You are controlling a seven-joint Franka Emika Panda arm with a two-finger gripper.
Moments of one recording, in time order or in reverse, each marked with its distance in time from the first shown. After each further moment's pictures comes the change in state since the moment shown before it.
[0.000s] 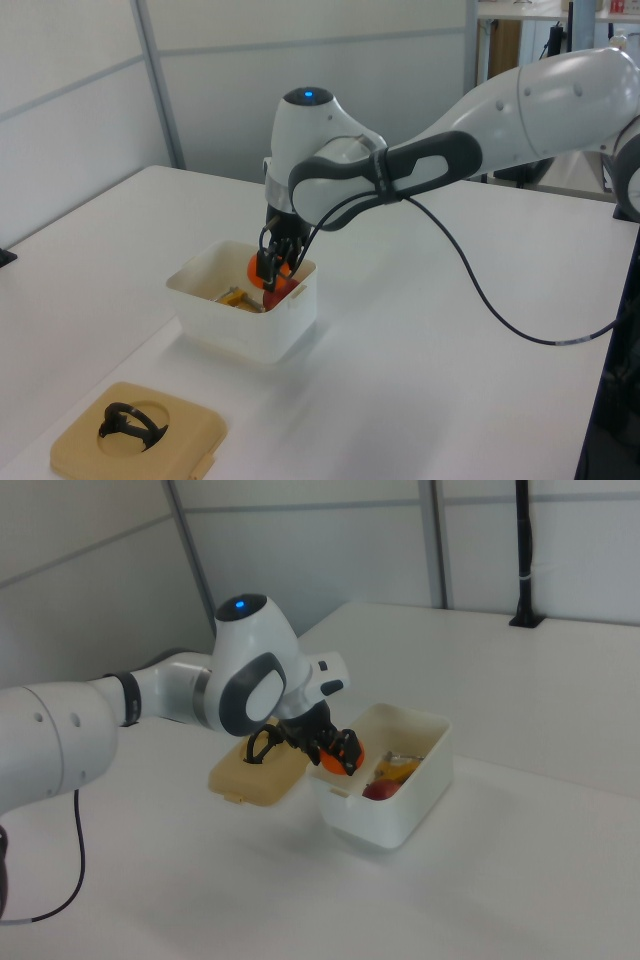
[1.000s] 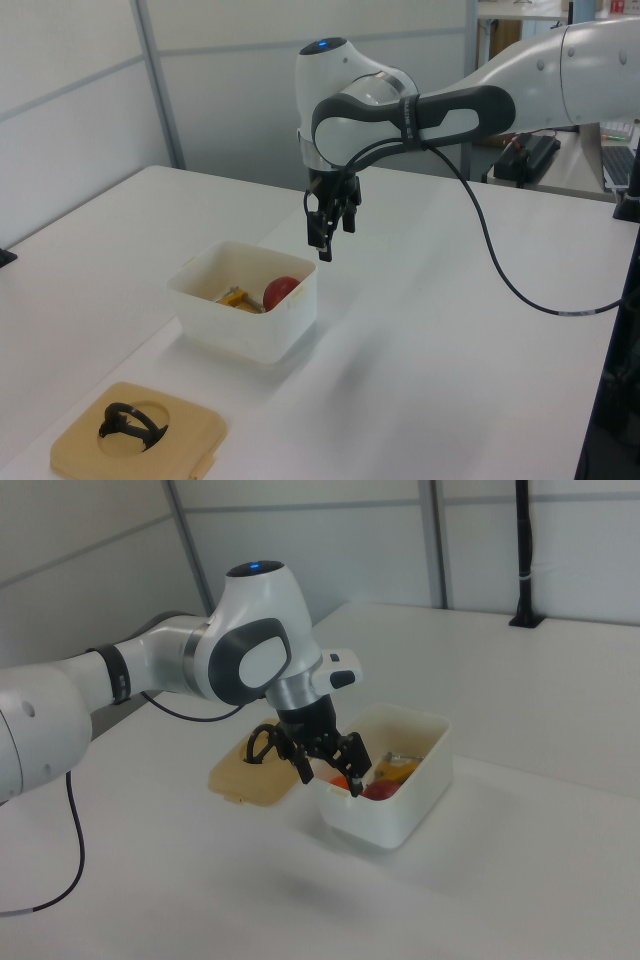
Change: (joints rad) arm -0.064 -0.109 -0.024 0.041 -0.053 -0.402 -0.087
